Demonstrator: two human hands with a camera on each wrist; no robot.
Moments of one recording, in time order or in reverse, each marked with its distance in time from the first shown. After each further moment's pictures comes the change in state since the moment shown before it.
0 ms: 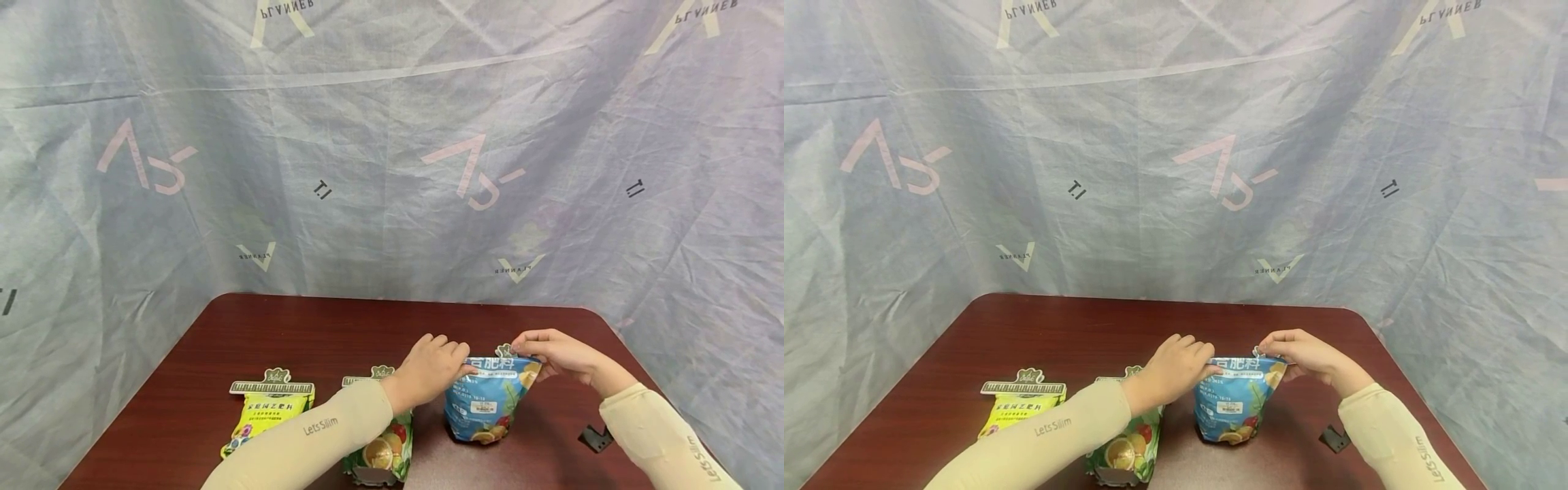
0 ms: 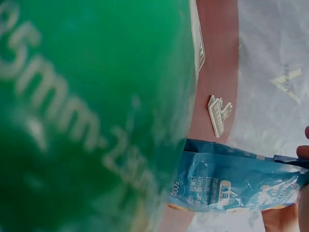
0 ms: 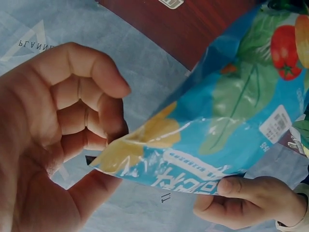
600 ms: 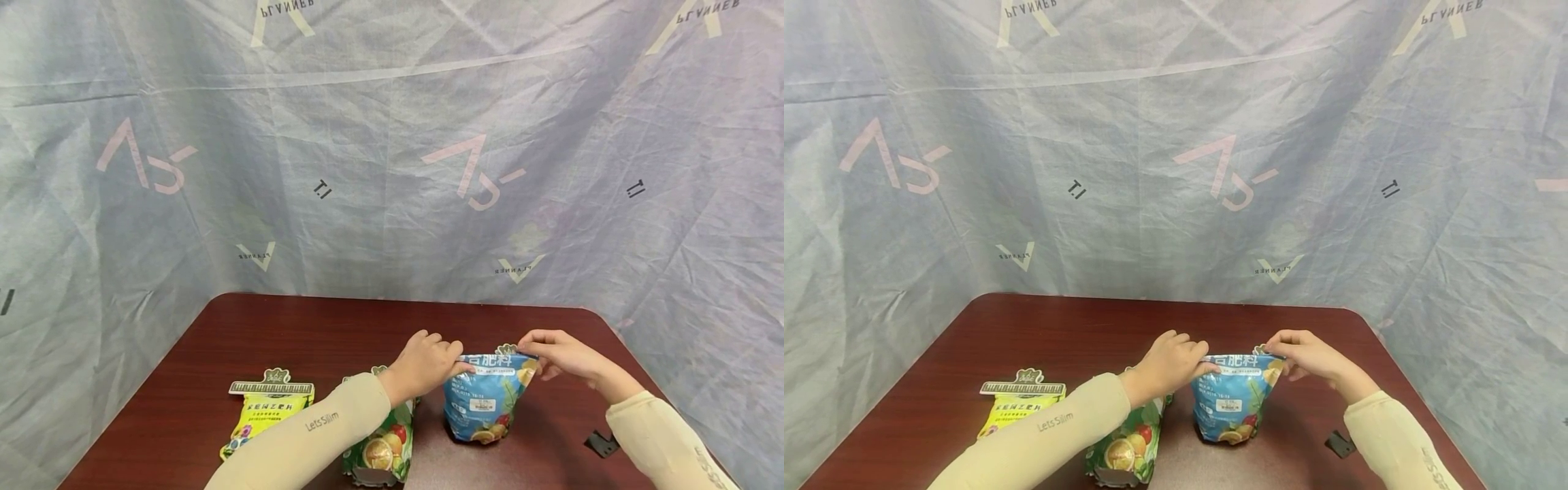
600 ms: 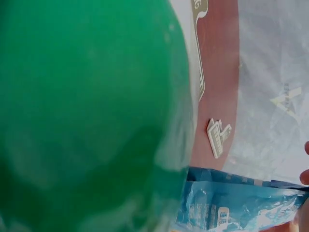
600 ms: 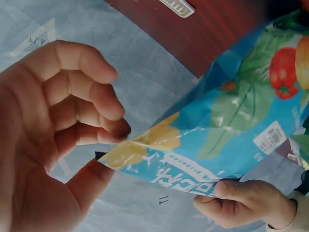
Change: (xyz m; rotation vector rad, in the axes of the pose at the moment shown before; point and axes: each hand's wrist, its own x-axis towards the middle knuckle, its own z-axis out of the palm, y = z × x) left_hand -0.002 -0.012 0.010 -0.007 0.114 0.021; right_hand -0.009 0.000 0.000 -0.223 0.176 -0.024
